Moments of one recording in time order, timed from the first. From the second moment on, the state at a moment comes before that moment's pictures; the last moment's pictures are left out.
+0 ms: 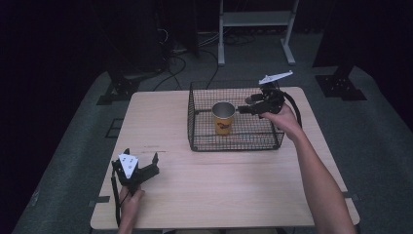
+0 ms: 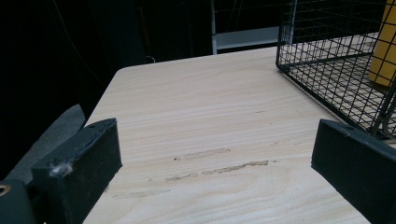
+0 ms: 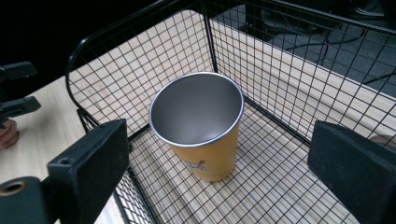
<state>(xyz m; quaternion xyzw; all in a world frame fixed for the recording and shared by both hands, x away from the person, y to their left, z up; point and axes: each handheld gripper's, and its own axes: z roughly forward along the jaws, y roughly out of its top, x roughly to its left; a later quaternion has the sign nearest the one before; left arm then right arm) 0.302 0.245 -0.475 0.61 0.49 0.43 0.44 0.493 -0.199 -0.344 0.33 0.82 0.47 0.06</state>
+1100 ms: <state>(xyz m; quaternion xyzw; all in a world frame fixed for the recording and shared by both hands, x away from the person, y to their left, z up) 0.302 0.244 -0.476 0.61 0.49 0.43 0.44 0.450 -0.208 -0.353 0.32 0.82 0.47 0.05</state>
